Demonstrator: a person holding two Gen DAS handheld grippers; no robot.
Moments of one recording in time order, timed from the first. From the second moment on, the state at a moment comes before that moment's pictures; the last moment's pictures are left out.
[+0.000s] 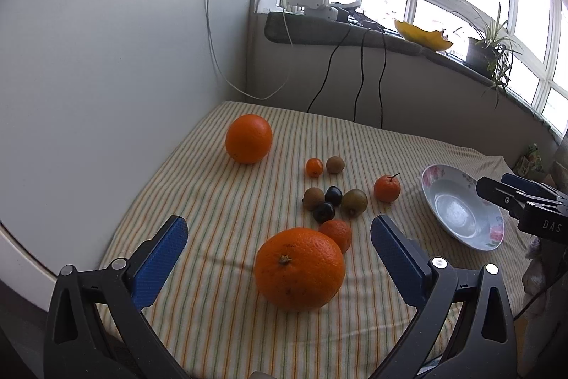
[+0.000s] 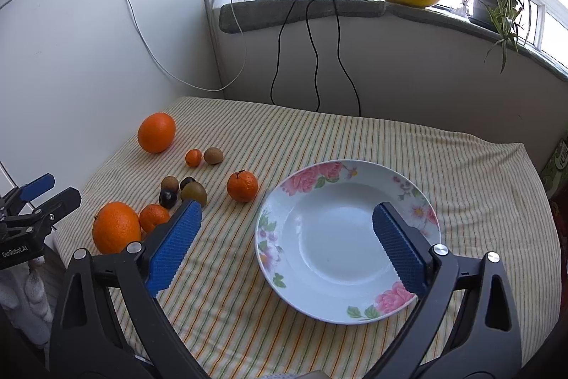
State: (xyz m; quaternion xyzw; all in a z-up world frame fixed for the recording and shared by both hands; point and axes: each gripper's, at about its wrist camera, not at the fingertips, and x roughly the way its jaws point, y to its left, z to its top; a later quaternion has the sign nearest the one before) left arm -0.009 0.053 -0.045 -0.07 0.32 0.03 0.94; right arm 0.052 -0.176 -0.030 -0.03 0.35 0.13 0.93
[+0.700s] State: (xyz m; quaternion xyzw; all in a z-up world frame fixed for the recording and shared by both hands) left arm -0.010 0.060 -0.089 -0.11 0.39 -0.03 0.92; right arm 0.067 -0.093 -0.074 0.06 0.49 0.33 0.81
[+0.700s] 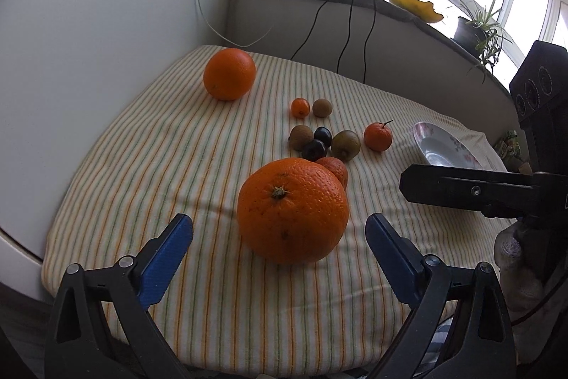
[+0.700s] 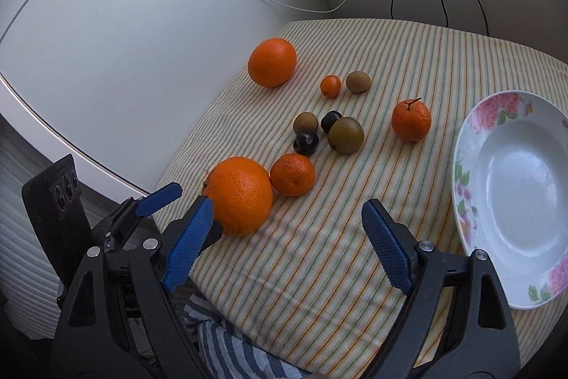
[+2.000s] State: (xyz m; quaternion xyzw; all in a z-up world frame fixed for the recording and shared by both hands) left arm 0.004 0.060 -0.106 -0.16 0.41 -0.08 0.90; right arm 0.076 -0.028 -0.105 0.06 0.55 0.38 0.74
